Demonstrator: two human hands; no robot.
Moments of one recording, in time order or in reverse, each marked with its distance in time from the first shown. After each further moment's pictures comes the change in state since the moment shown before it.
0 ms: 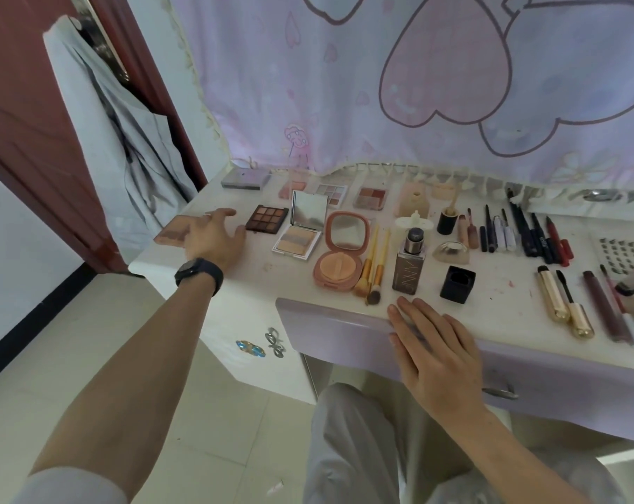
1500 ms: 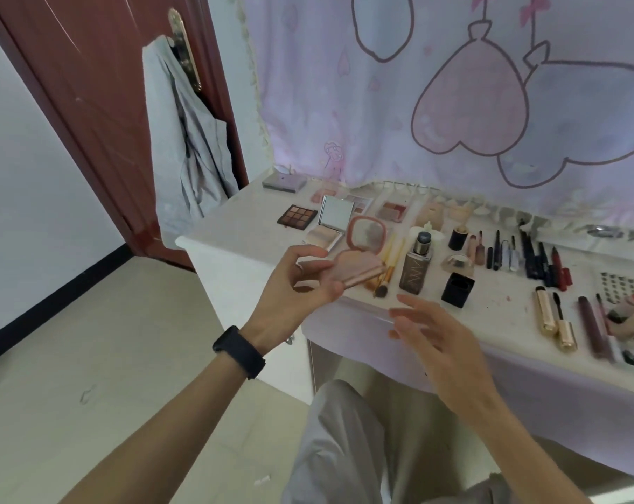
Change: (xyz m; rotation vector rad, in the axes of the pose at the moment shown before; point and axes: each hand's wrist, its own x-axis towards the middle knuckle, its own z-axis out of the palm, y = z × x) left_hand -0.211 0.081 -0.071 -1.003 -0.328 0.088; right_hand 0.056 -0.024 -0.094 1.078 -0.479 0.677
